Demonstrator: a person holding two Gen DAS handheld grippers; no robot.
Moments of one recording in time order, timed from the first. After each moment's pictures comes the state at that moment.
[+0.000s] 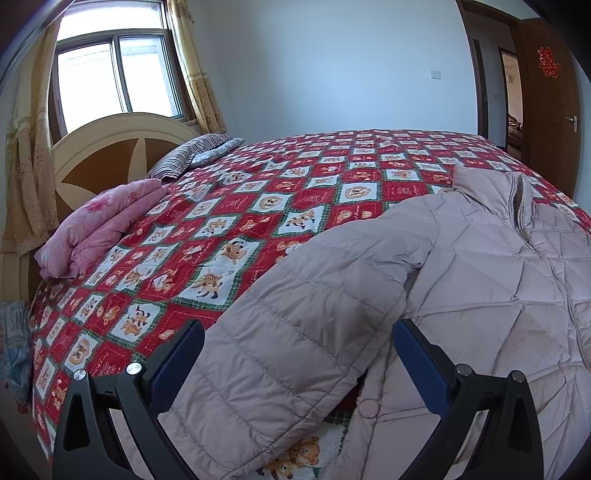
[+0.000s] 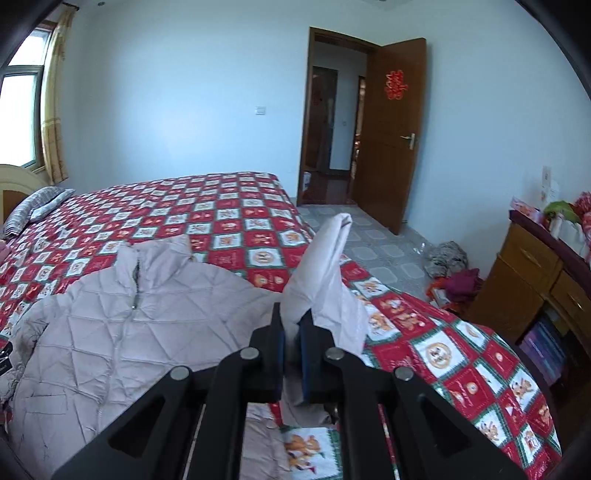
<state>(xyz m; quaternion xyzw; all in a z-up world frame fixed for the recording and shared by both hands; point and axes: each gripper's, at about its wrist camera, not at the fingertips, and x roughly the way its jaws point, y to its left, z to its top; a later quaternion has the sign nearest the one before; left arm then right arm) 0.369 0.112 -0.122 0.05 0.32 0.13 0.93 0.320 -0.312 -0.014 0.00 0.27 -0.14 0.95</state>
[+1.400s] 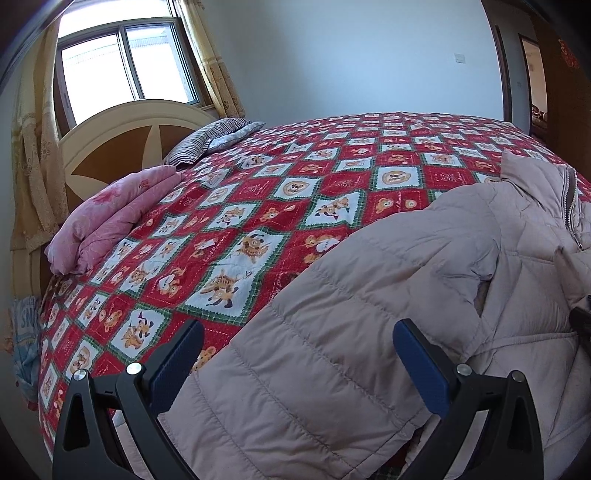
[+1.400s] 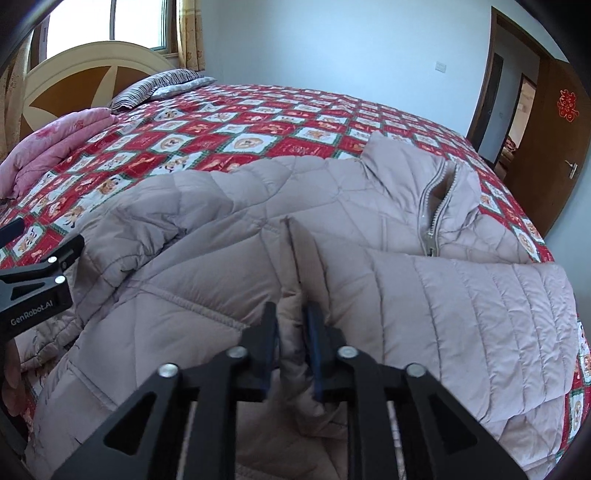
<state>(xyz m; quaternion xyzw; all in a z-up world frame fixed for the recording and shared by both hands) 0.421 0.140 -0.147 0.06 0.35 0.18 0.92 0.459 -0.031 -0.161 -0.09 0.40 0.11 0.91</state>
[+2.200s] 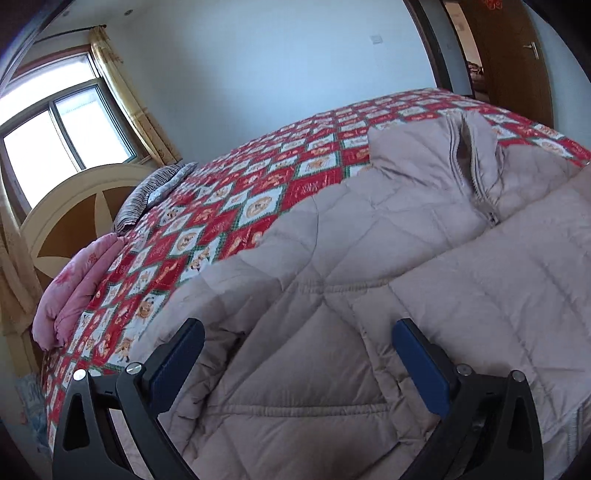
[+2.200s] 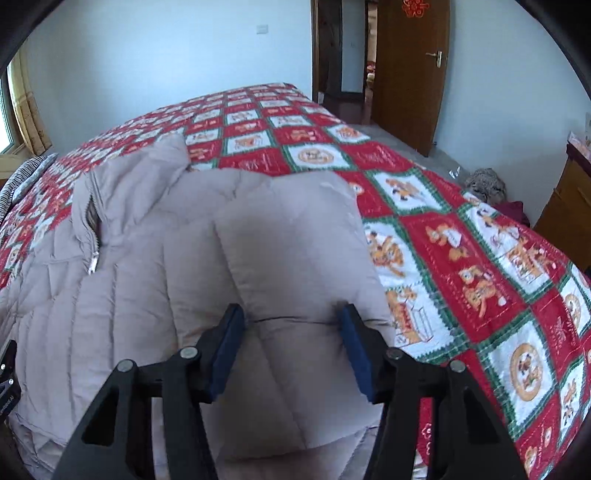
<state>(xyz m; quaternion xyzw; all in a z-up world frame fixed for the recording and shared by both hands) 0.471 -0.037 -0.169 0.17 0.35 0.10 0.92 0.478 -0.292 -0.171 0.07 0.41 -0.13 0.90</state>
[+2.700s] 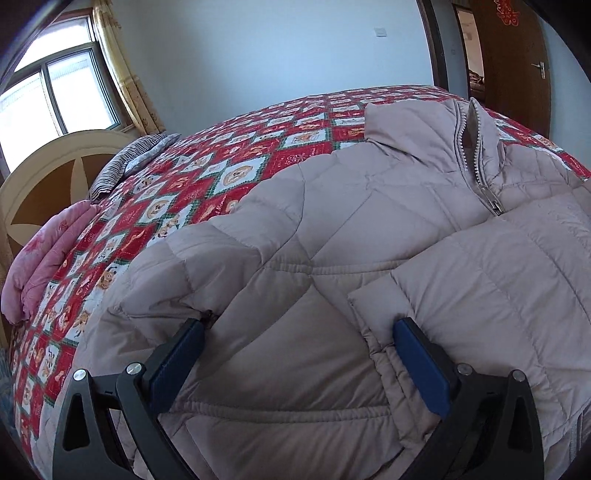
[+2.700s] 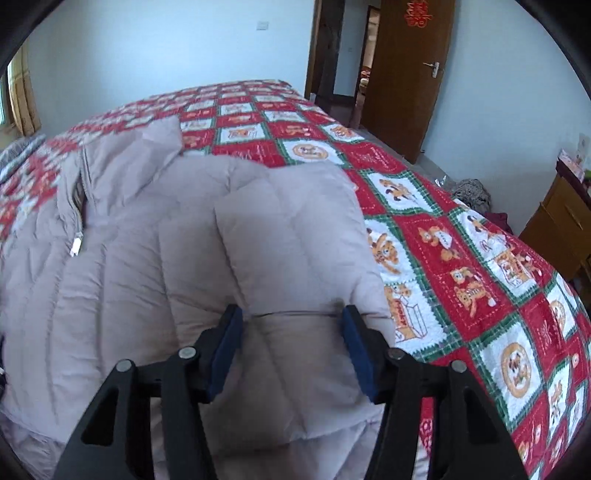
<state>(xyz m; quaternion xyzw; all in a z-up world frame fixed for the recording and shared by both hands) 0.484 -0.026 -0.189 0.11 0.38 0.06 0.92 0.462 -0.285 -0.160 0.05 0.40 -0.16 0.90</state>
